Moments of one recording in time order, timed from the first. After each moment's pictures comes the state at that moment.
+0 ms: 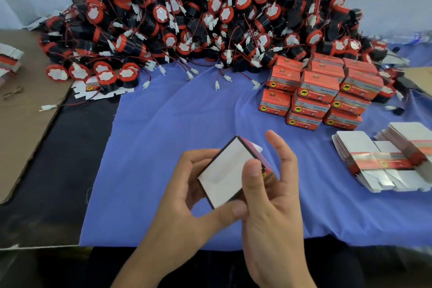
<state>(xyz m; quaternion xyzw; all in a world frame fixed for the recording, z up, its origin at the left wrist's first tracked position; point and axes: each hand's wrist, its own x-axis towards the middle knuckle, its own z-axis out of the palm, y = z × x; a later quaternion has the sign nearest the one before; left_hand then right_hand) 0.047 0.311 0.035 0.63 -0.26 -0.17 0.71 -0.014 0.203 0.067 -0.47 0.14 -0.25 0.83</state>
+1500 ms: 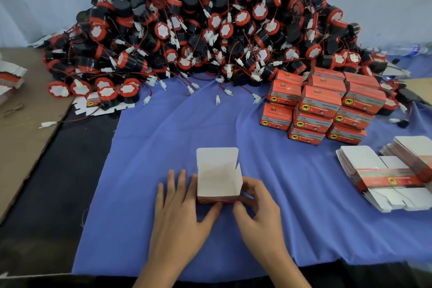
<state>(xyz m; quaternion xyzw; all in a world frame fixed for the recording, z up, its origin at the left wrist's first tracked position) 0.092 0.296 -0.064 0.96 -0.22 0.00 0.18 0.015 0.146 -0.052 -0.76 0.17 -0.23 0.58</state>
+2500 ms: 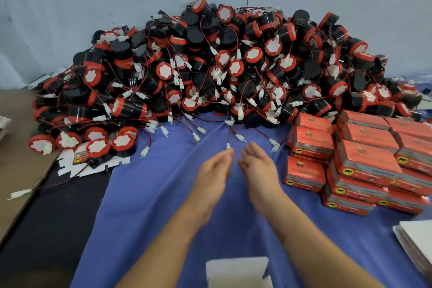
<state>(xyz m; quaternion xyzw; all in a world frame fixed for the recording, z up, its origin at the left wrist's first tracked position) 0.274 0.176 0.002 0.66 -0.10 -0.24 0.70 0.254 0.061 -0.012 -0.52 0.30 -0.18 0.78</state>
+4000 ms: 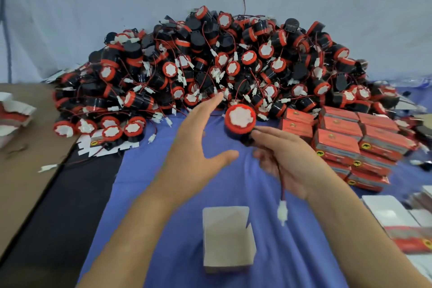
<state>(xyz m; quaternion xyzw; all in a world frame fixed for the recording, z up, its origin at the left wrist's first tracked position) 0.223 0.241 0.102 0.77 -0.37 0.01 0.52 0.159 0.049 0.100 -0.60 0.17 -0.07 0.78</state>
